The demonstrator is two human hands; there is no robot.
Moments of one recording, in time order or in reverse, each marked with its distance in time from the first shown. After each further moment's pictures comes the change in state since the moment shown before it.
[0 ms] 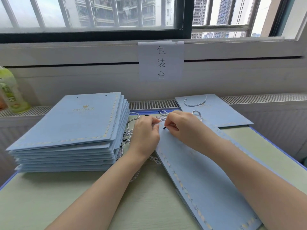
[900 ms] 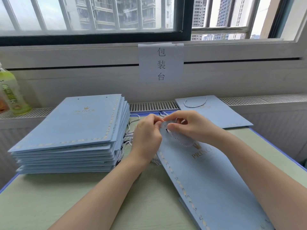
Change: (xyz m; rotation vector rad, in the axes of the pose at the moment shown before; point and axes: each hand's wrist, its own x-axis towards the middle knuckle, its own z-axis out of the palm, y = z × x) left_hand -0.006 0.010 -0.002 -0.101 0.102 0.101; right_hand 0.000 0.001 -0.022 0.555 -0.116 0.258
